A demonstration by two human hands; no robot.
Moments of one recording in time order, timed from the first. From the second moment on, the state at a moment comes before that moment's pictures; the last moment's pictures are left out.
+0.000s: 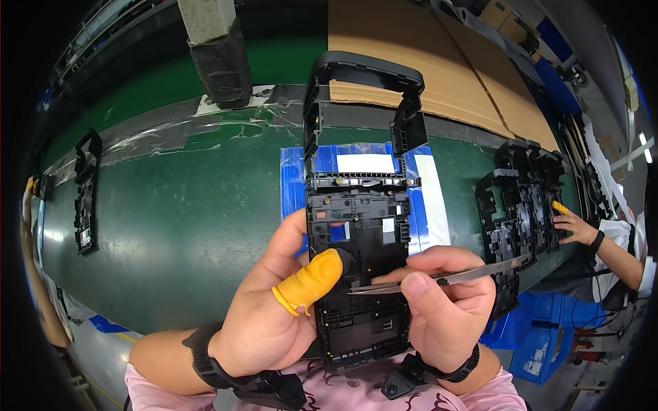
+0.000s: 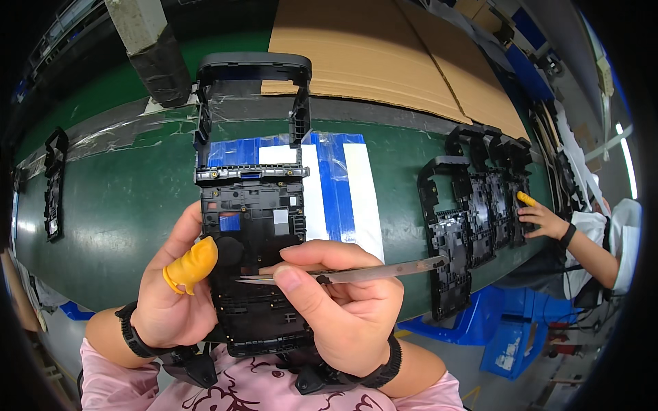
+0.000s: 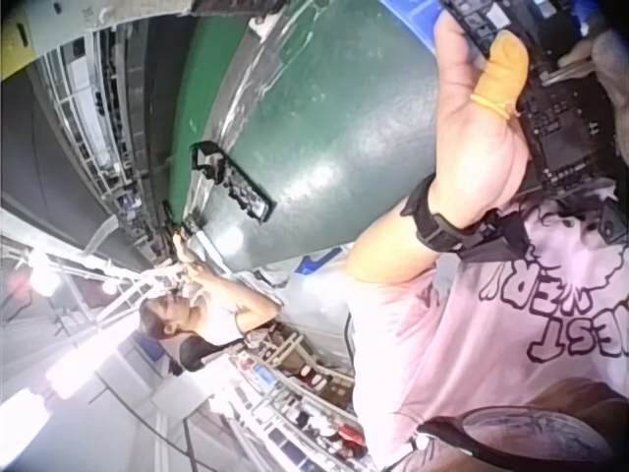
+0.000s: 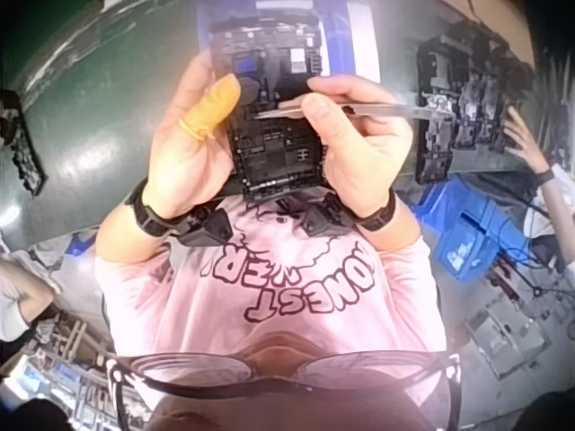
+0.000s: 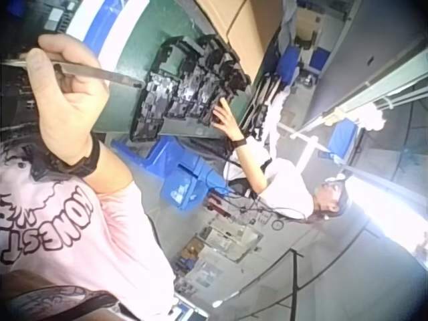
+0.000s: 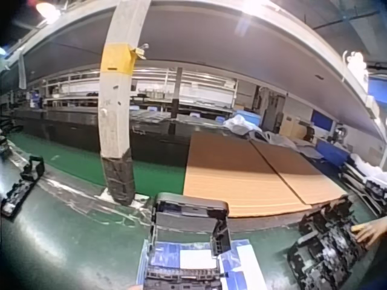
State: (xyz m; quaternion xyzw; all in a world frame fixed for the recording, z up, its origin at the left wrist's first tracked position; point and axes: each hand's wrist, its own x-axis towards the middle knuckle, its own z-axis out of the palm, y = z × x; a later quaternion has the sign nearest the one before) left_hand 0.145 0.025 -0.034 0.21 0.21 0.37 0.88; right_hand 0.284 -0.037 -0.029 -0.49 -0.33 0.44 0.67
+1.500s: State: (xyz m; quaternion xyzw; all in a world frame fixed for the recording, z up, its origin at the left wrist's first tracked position) left_hand 0.279 0.021 -0.006 0.89 0.16 -0.02 0.43; right_hand 0.382 -0.150 -0.028 -0.46 -0.27 0.25 0.81
